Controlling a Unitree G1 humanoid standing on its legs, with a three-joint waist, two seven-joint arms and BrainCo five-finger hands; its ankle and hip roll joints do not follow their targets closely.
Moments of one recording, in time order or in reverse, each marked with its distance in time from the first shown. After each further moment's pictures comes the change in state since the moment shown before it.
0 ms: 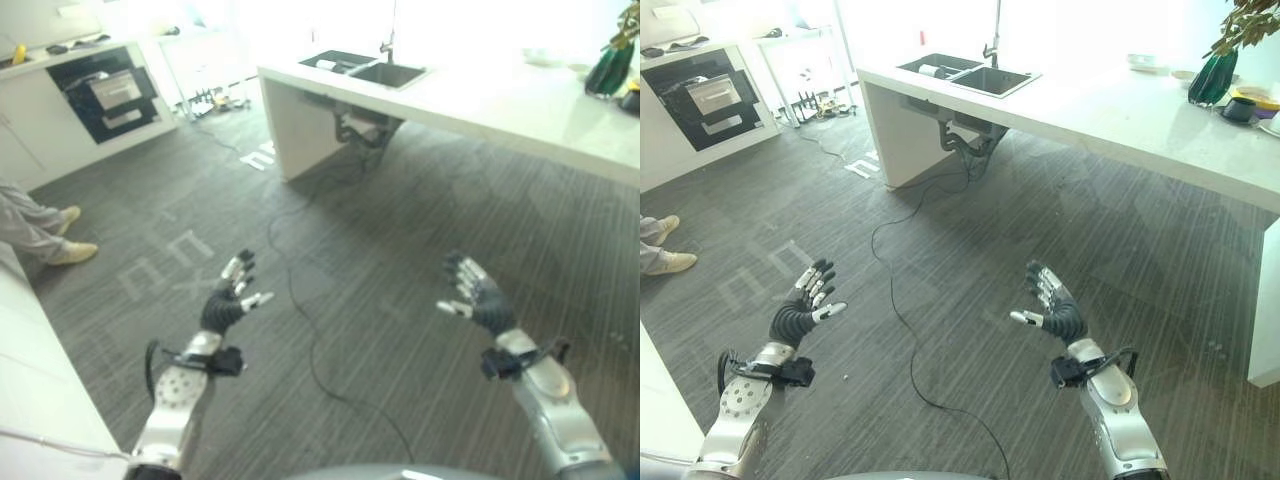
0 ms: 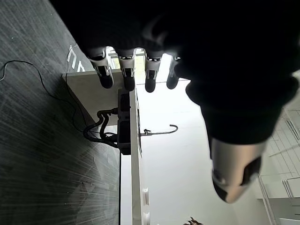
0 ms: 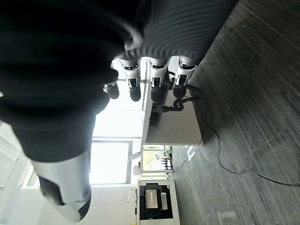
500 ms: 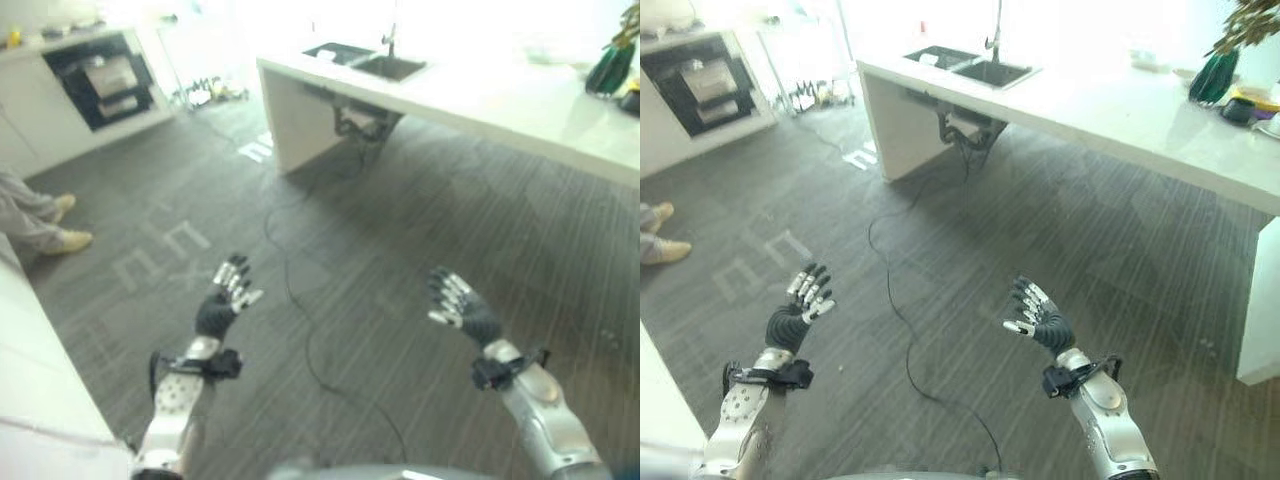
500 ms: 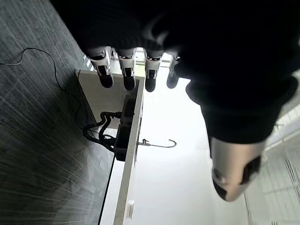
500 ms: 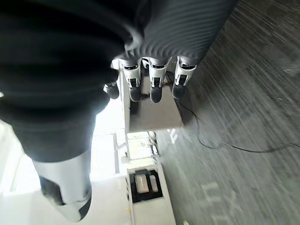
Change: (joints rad) left arm -0.026 -0.047 0.037 0.036 -0.157 -0.029 -0.012; right arm -0.009 -0.005 0.006 -0.043 0.103 0.041 0.050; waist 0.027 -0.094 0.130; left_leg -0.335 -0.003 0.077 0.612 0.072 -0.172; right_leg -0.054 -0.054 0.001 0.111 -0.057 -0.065
